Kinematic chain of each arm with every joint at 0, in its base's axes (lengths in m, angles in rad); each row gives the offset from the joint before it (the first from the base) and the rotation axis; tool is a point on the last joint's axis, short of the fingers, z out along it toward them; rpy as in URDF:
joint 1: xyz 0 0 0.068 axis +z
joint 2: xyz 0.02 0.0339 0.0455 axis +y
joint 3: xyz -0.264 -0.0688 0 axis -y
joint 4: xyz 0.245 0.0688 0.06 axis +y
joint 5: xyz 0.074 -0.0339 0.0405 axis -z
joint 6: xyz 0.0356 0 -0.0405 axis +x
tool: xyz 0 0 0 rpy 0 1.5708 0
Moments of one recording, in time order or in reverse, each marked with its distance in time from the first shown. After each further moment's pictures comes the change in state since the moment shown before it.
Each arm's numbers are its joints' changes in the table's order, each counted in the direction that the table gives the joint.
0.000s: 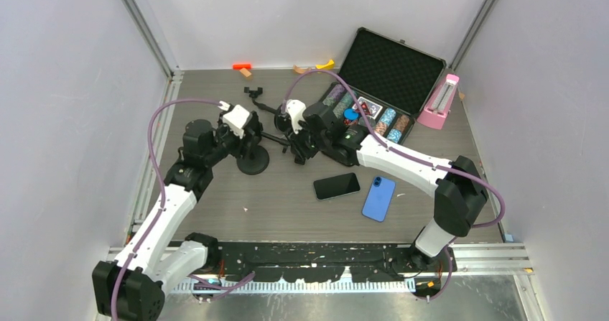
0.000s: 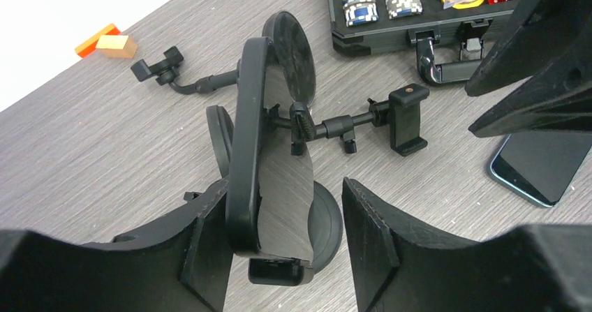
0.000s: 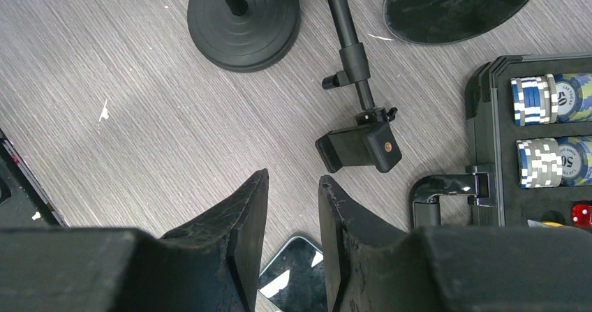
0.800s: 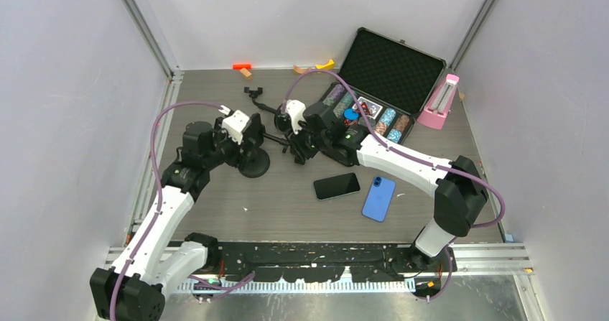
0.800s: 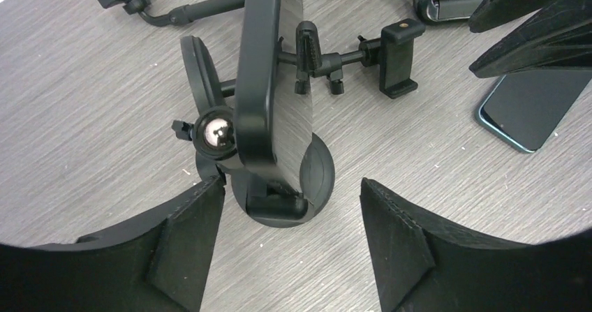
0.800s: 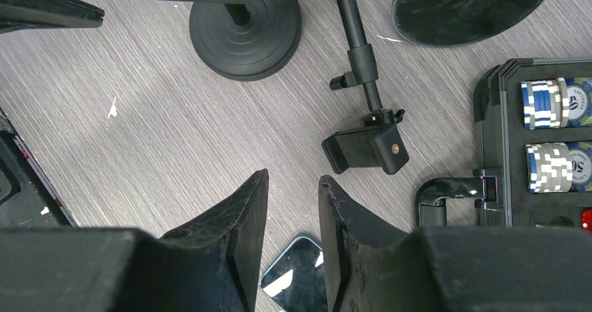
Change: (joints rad) left arm 0.007 -0.035 0.041 0.233 -0.021 0.005; right arm -0.003 0.000 0.000 0.000 -0.023 0.000
